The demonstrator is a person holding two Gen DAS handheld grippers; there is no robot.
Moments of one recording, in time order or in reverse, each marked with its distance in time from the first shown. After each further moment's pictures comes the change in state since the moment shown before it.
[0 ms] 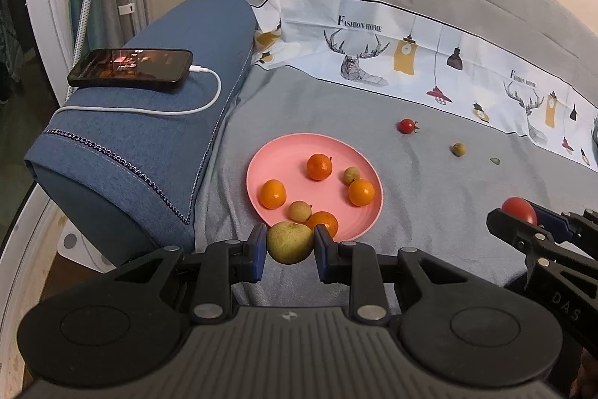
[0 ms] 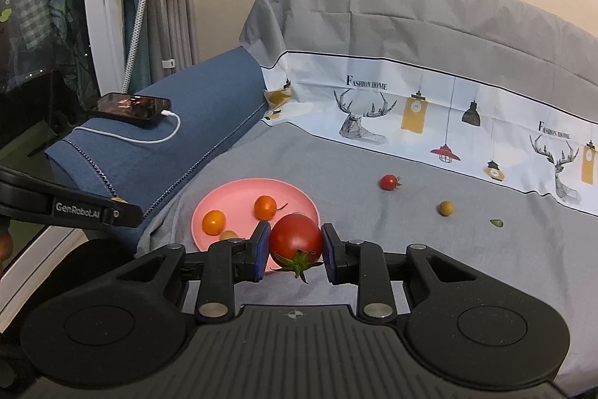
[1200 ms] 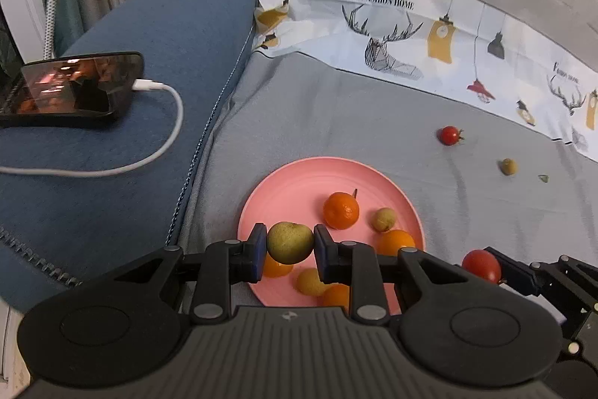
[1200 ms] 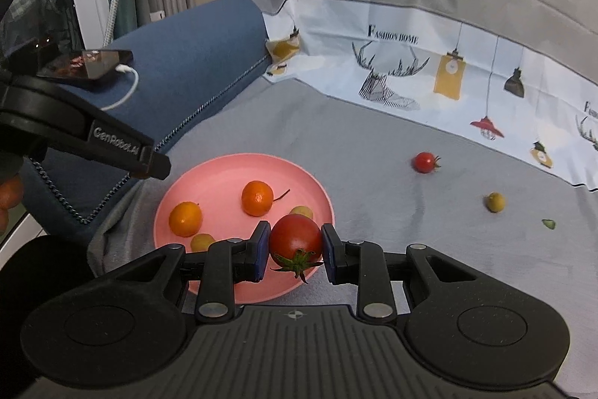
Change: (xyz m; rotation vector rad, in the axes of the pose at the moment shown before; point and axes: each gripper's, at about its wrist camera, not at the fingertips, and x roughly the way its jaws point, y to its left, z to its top) left arm 0.132 -0.010 0.074 0.011 0.096 0.052; right arm 0.145 -0.002 0.010 -0.019 0.146 0.039
